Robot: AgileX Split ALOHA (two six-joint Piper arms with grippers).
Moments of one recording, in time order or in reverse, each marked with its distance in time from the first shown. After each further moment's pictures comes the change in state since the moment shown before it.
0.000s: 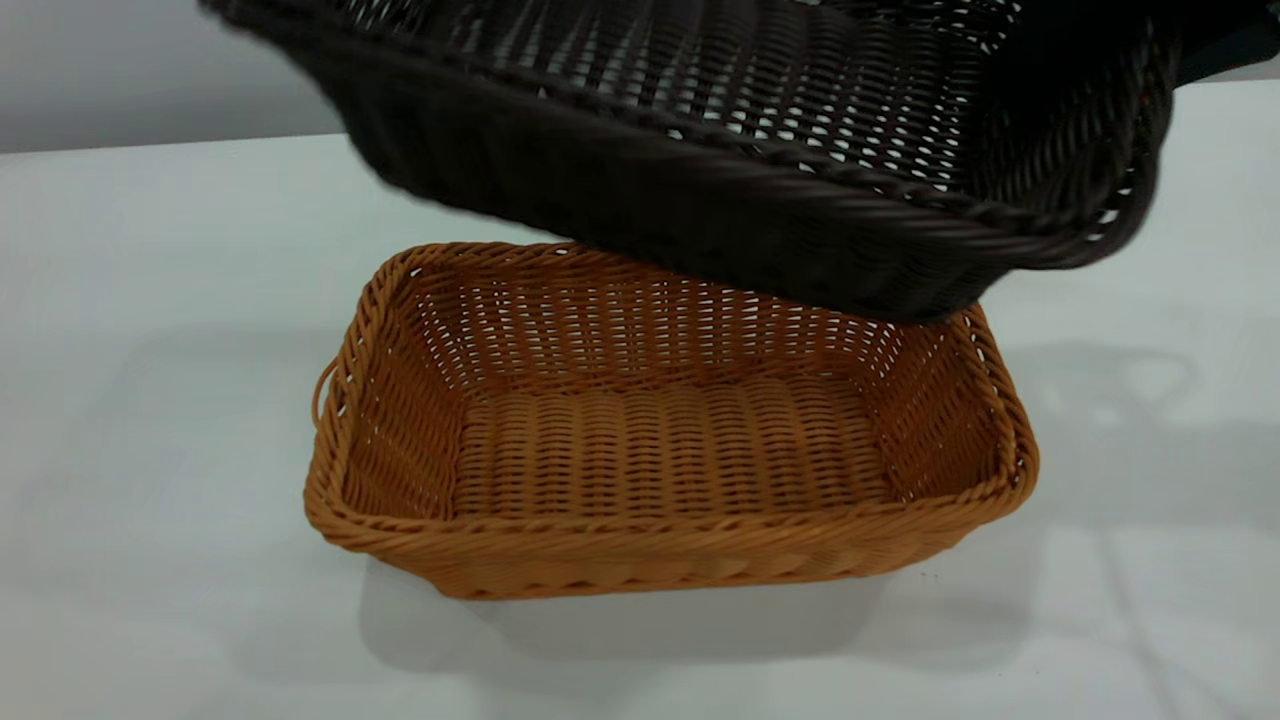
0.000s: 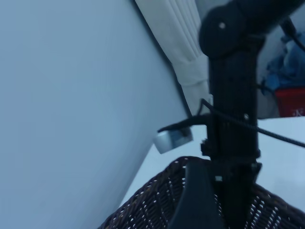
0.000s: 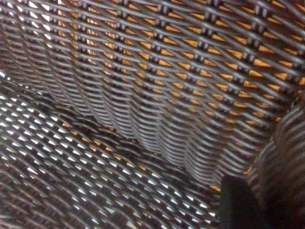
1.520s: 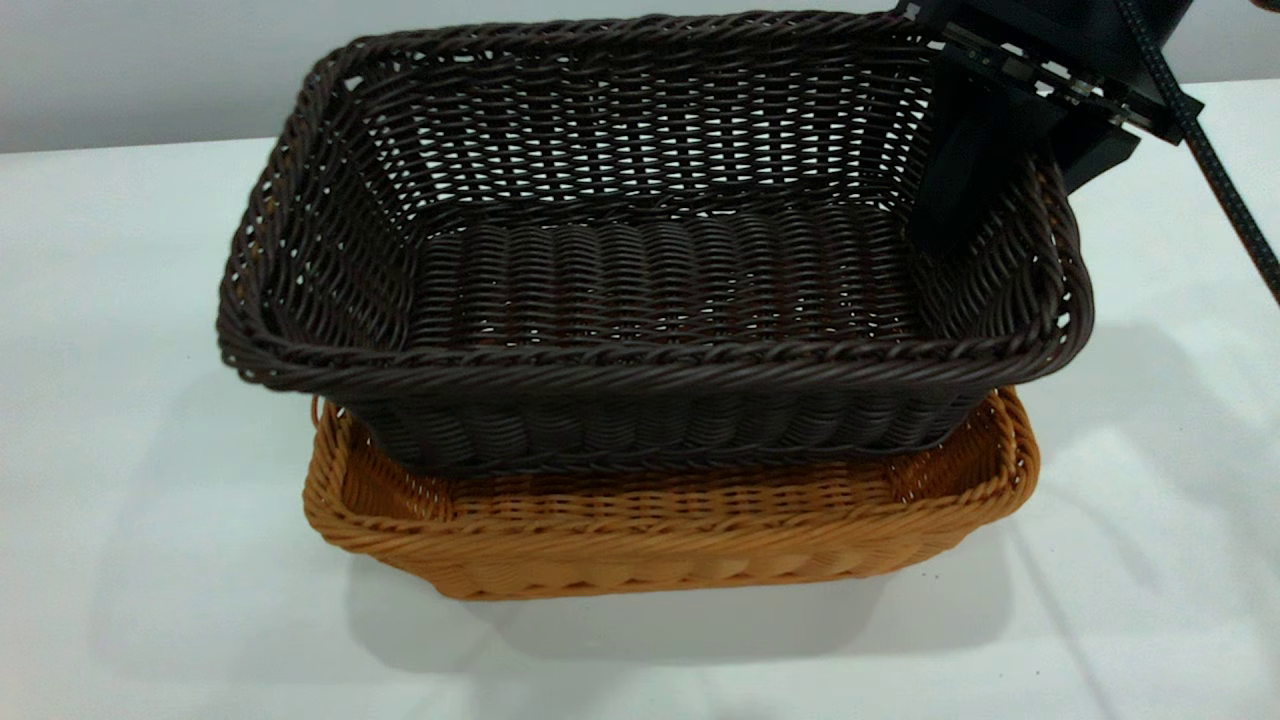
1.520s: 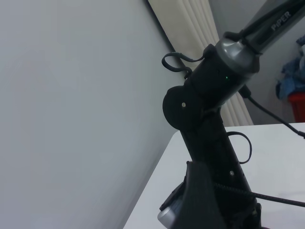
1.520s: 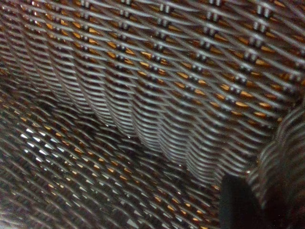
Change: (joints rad) left arm 0.000 0.000 -0.002 0.004 -0.043 0.002; right arm 0.101 0.334 -0.283 -0.183 0.161 0.039
